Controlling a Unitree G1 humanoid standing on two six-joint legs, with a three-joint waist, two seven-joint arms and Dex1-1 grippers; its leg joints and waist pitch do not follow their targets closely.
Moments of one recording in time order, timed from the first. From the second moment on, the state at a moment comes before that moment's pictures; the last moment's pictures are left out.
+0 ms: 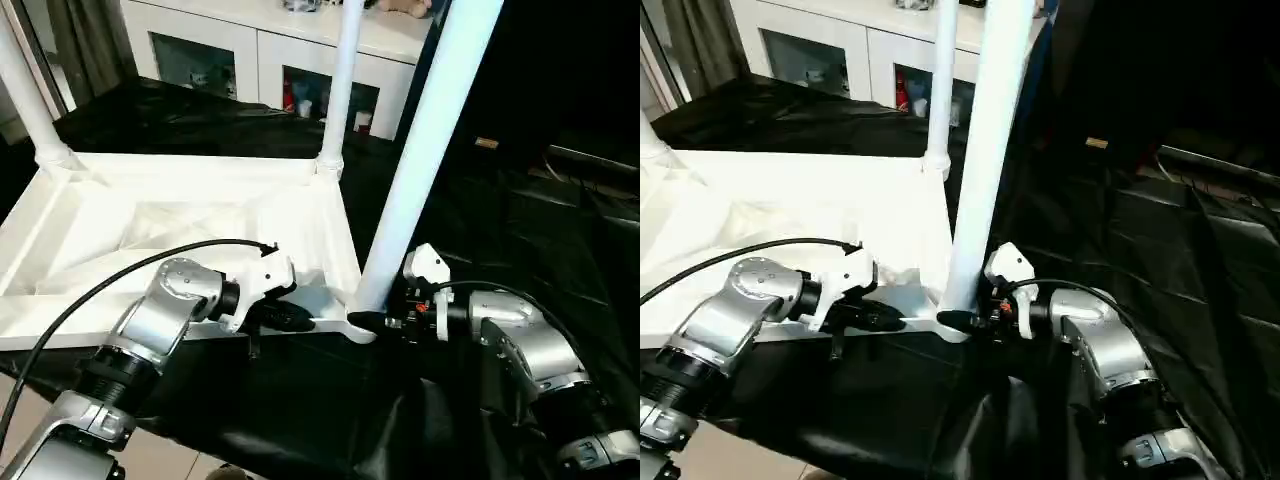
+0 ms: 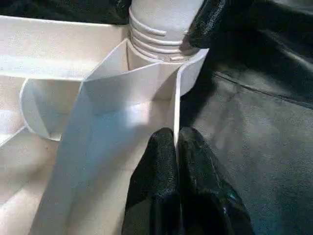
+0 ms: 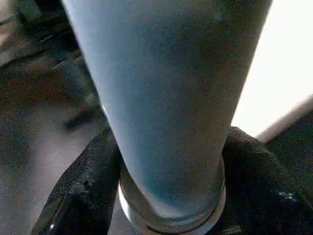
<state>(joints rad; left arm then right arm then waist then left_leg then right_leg) -0.53 0.39 -0.31 0.40 0.02 0.27 -1.16 -0.39 -0.31 0.15 0.42 0.20 0.18 0.96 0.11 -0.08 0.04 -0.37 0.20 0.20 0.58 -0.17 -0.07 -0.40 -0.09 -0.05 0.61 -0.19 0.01</state>
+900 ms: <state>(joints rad) -0.65 0.28 -0.28 0.60 0.06 0.23 -0.94 -0.38 -0.27 0.10 0.42 0.17 0.12 0.79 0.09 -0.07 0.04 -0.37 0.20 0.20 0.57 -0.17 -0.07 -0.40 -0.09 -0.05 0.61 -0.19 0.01</state>
